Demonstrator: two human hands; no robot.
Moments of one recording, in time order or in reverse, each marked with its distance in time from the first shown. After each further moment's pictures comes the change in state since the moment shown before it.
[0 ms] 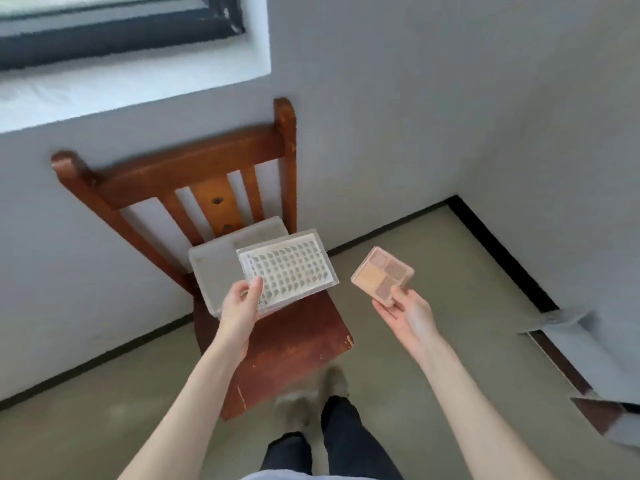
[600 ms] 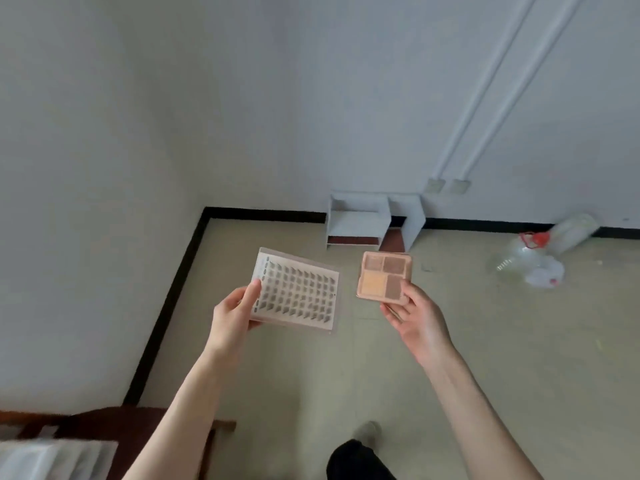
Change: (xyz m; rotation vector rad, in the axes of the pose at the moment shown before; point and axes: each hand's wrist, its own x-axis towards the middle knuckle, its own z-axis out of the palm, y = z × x) left_hand -0.201 -0.020 0.333 0.472 -0.934 0.202; right_hand -0.221 -0.033 -0.340 0.693 0.635 -0.498
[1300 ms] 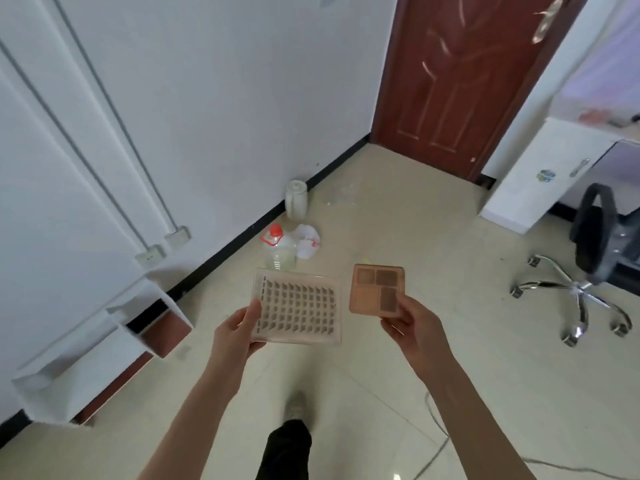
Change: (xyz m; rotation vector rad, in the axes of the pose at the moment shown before) left_hand 0.031 0.006 0.587 0.303 -0.929 -0.082; right_hand 0.031 -0.261 -0.389 0.426 0.732 -0.392
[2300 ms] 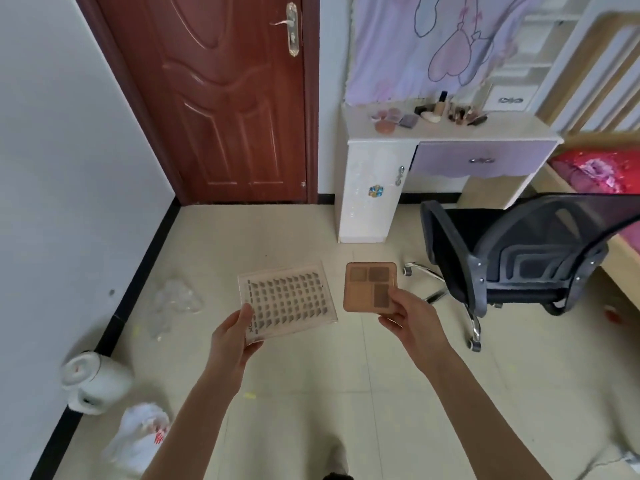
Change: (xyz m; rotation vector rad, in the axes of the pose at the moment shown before) left_hand 0.469 0.162 0.624 0.157 -0.447 -0.152; right_hand 0.478 -0.411 -0.206 0.207 0.454 -0.190
